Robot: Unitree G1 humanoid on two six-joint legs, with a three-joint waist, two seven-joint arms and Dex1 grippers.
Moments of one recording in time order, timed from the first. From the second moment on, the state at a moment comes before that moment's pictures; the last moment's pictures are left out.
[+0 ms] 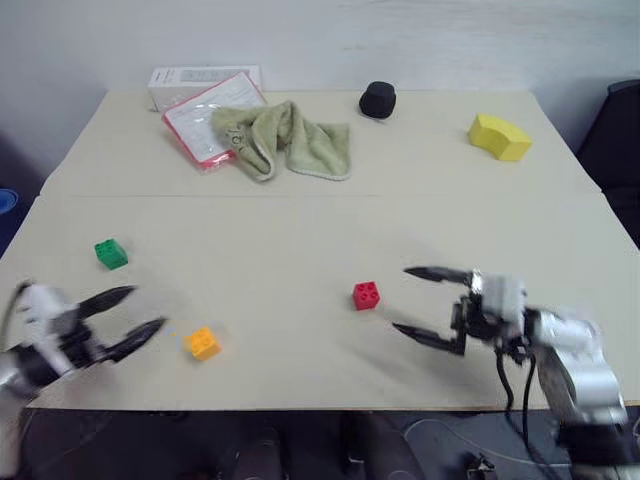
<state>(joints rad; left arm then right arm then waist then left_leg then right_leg) 0.24 0.68 0.70 0.06 -0.55 0.16 -0.95 0.02 -0.53 -0.14 -0.21 0.48 -0.11 1.14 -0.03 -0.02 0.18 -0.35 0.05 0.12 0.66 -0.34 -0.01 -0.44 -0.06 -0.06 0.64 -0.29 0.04</state>
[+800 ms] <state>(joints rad) -0.22 0.29 0.52 -0.05 -0.26 0.26 0.07 0.06 -0.47 -0.11 -0.29 0.48 -0.15 0.97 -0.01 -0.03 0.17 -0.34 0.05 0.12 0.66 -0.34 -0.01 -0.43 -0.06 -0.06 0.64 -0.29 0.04</state>
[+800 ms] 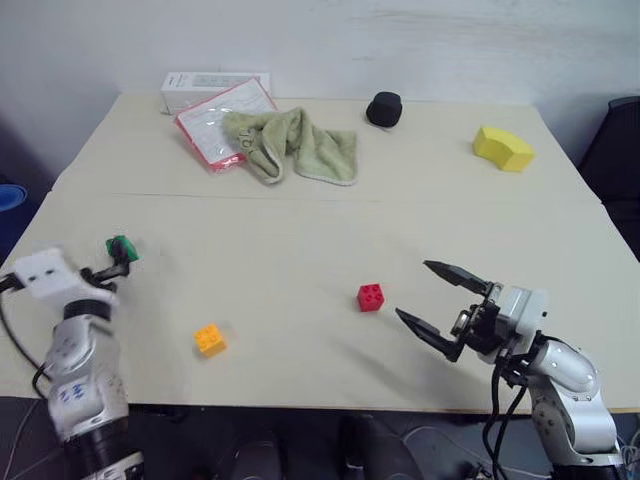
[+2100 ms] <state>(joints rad) -0.38 0.36 0.47 0.28 -0.16 0.17 0.16 0.06 -0.43 -0.07 -0.28 0.42 -0.20 0.87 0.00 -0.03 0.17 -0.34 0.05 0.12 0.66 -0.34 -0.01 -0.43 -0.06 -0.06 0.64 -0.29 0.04</state>
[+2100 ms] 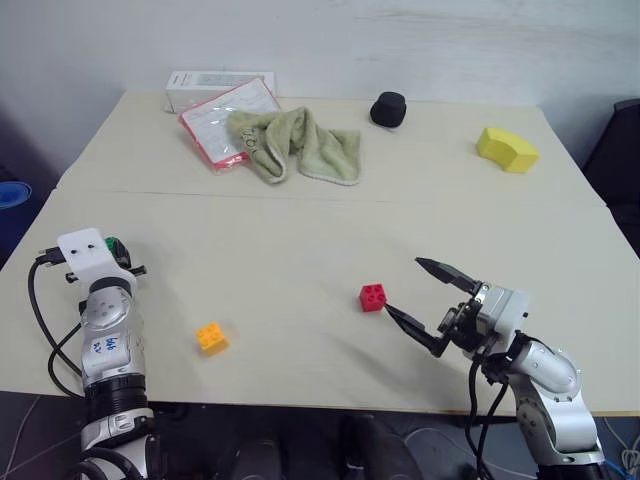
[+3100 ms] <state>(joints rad) -0.78 0.46 -0.26 0.48 -0.22 0.07 -1.36 0.40 -0.58 -0.30 -0.37 0.46 -0.24 0.93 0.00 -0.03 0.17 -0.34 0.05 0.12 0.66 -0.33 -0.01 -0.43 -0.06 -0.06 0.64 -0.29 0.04</state>
